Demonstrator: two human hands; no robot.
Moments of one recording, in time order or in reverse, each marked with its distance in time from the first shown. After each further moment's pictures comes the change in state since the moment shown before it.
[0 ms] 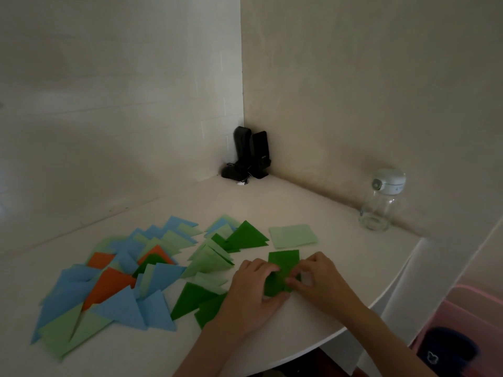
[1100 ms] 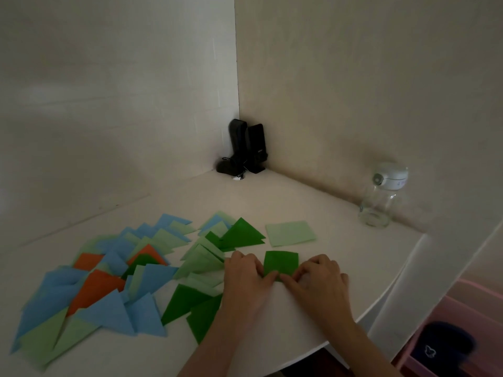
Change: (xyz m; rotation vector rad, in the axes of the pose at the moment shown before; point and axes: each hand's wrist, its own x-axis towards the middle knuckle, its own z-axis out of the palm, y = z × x) left_hand 0.028 -0.002 0.013 0.042 0.062 -0.474; right_hand -0.010 -0.012 0.015 -0.078 0.247 0.219
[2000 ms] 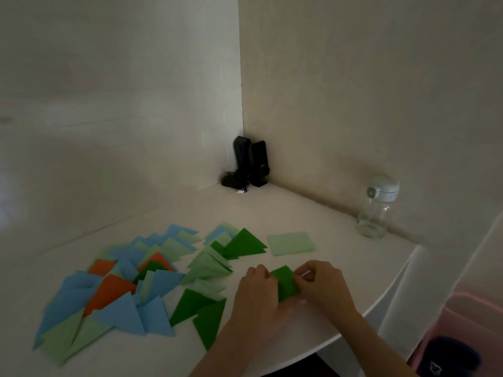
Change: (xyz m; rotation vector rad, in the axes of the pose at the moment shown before) left_hand -0.031 0.020 -0.010 0.326 -0.124 0.289; right_hand 0.008 -0.001 -0.025 0.281 -0.116 0.039
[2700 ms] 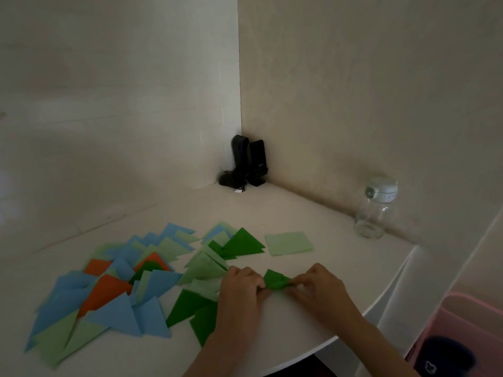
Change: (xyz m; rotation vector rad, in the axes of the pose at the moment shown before) left_hand -0.004 -0.025 0.008 -0.212 0.274 -0.052; right_hand -0.002 0.013 0.002 -0.288 -0.138 -0.183
